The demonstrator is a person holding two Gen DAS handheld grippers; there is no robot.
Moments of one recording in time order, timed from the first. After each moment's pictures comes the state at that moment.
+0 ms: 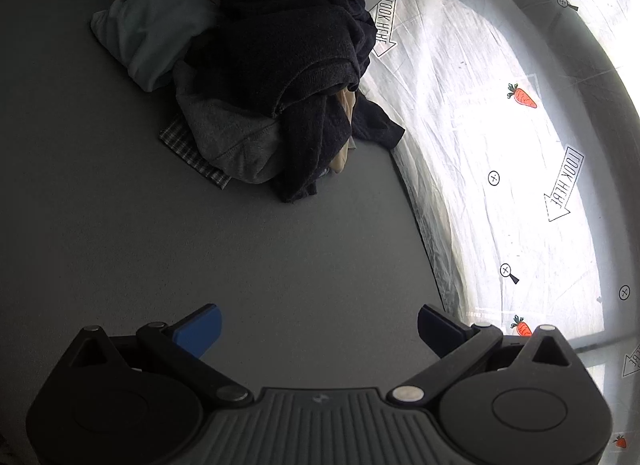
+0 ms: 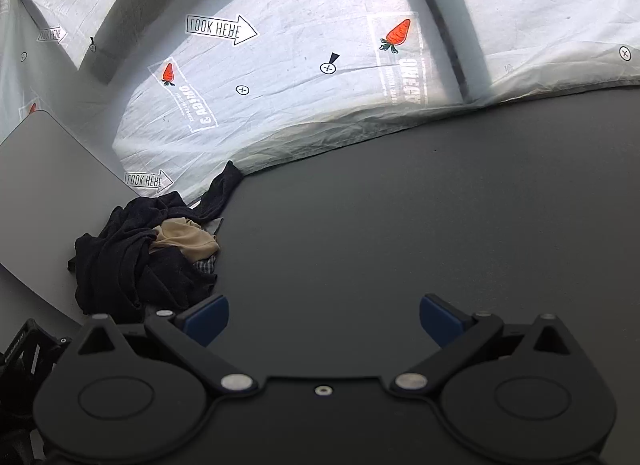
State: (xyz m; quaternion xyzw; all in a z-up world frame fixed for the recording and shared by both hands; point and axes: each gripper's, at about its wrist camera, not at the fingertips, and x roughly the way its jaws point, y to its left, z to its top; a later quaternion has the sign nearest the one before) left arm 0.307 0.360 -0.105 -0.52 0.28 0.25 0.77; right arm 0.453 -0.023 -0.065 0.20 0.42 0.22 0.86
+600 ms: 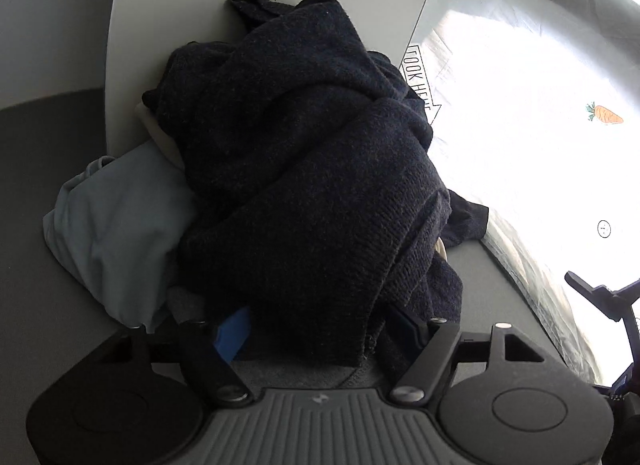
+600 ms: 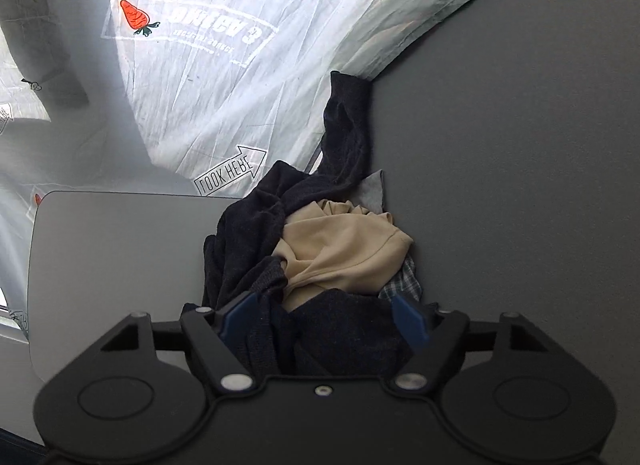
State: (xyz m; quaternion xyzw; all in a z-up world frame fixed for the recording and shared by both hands) left arm 0.408 0.502 -0.137 -0.31 0.28 0.34 0.84; right arm 0.649 0.234 -0.159 0.47 0.54 0.35 0.61
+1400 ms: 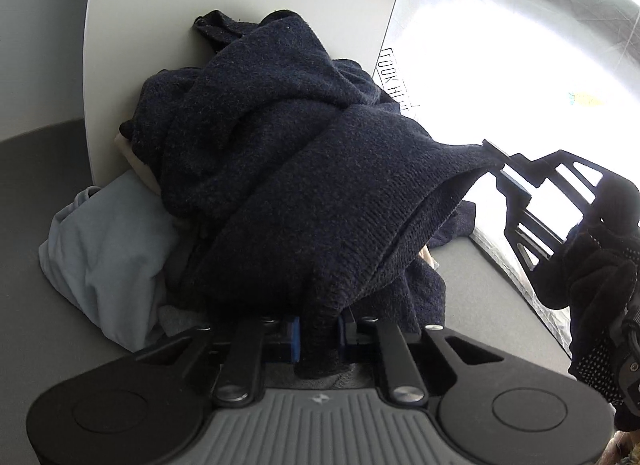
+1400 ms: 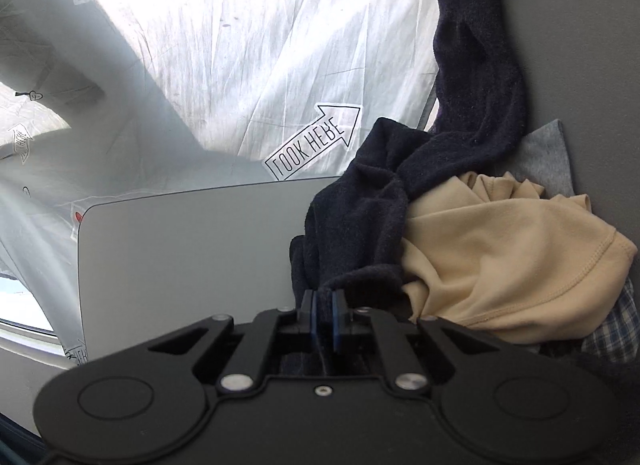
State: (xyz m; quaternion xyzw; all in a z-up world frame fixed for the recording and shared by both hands) left arm 0.410 0.485 -0.106 -0.28 0.28 0.33 0.86; right arm 0.692 0.352 -0.155 0.53 0.50 0.44 0.53
